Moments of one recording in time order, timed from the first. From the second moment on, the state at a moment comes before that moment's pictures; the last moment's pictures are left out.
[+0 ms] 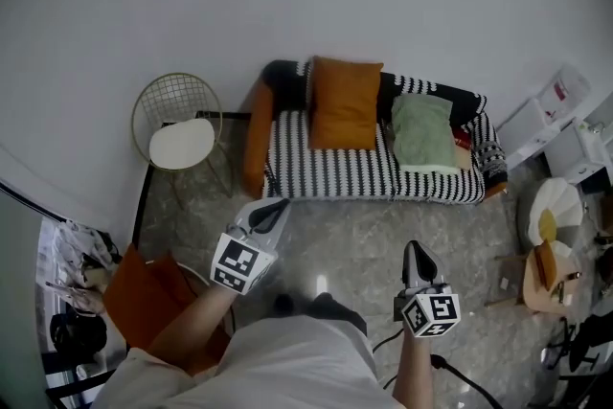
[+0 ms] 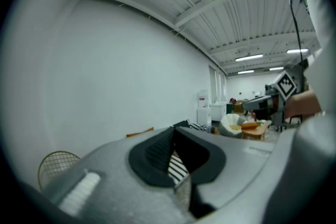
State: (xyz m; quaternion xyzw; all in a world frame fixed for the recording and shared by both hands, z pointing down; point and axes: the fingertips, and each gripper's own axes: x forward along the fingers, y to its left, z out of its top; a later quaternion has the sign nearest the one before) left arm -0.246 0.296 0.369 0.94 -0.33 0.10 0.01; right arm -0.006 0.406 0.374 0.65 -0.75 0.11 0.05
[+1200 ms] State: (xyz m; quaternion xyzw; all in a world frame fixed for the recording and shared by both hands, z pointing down) left arm -0.115 0.143 0.378 0.91 -0.40 0.12 0.03; right arm 0.121 0.216 0.389 0.58 -0.81 0.10 0.08
